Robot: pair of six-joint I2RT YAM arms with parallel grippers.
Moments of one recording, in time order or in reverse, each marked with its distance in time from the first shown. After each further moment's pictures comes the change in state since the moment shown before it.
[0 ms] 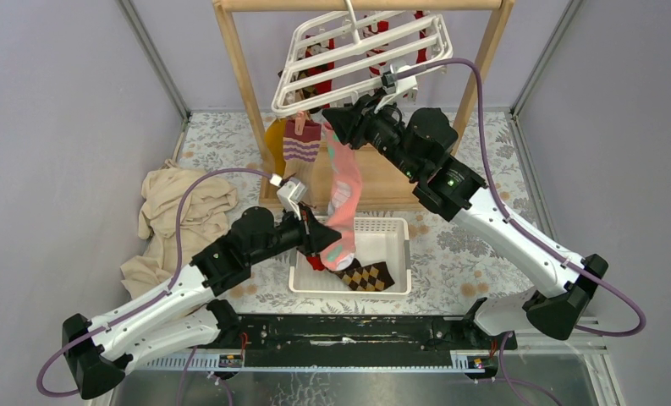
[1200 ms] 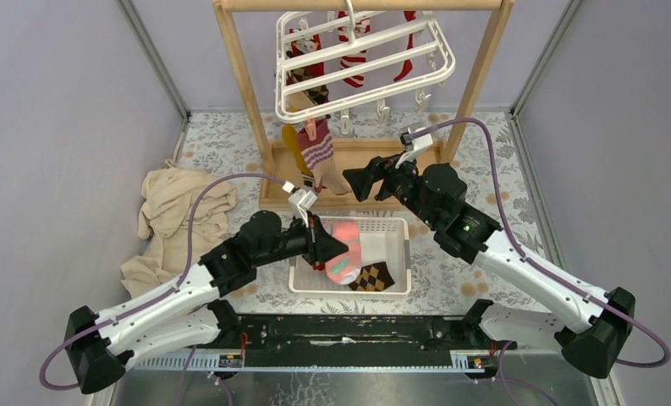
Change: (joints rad) left arm -0.026 0.021 -0.036 0.045 0.101 -0.033; right arm -0.001 -0.283 -0.495 0.019 0.072 0.067
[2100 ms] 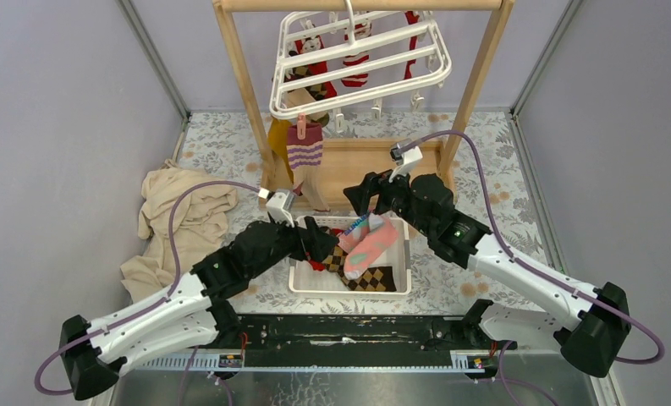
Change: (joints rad) left arm -0.027 -0.061 -0.081 -0.092 -0.389 -0.002; right arm 0.000 -0.012 -0.134 -0.007 -0.005 0.024
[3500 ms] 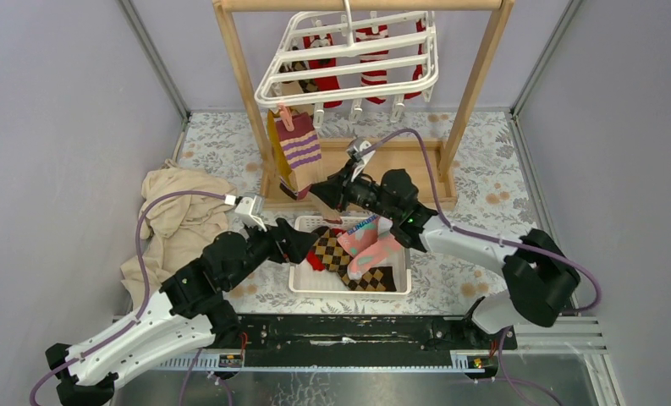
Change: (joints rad) left arm 0.000 -0.267 0.010 -0.167 -0.112 -0.001; right arm 0.000 0.415 0.004 0.635 -0.418 -0.027
